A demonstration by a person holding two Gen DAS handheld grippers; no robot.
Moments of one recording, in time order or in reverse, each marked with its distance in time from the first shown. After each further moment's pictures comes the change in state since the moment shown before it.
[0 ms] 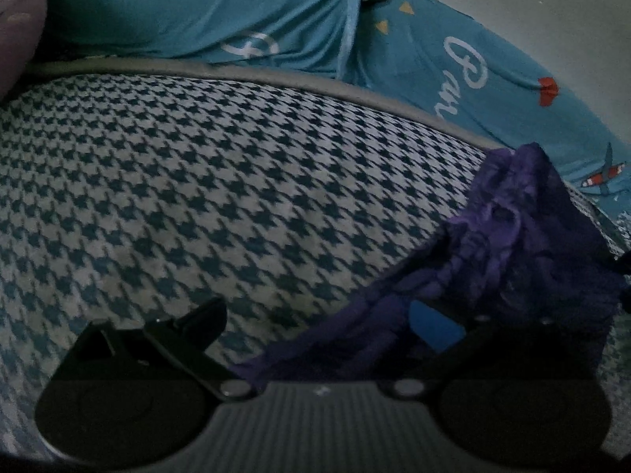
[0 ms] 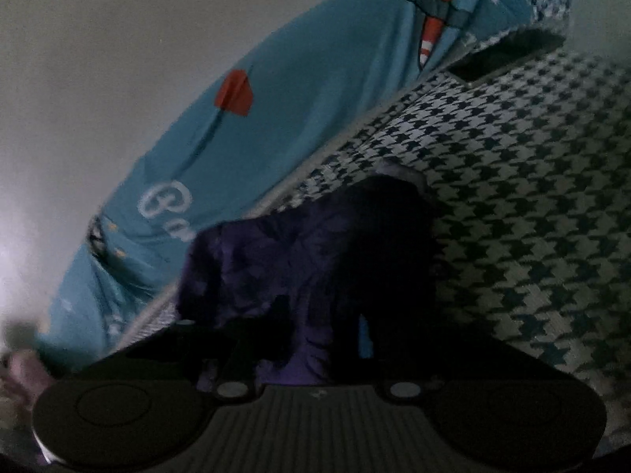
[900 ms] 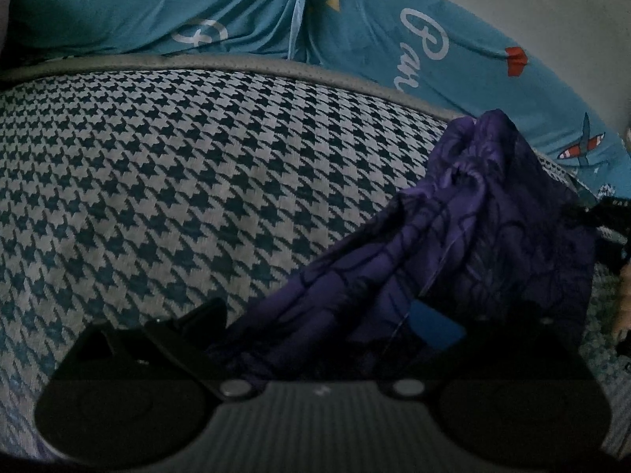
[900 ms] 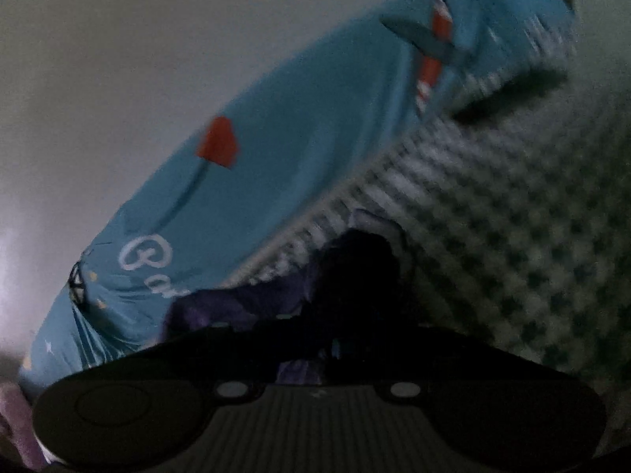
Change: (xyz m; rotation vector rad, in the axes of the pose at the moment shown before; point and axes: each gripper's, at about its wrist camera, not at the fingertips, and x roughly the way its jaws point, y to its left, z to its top) left arm 0.012 -0.028 -0.007 0.059 0.042 -0.051; right arm 0.018 0.019 0.026 -0.063 -0.161 -0.069
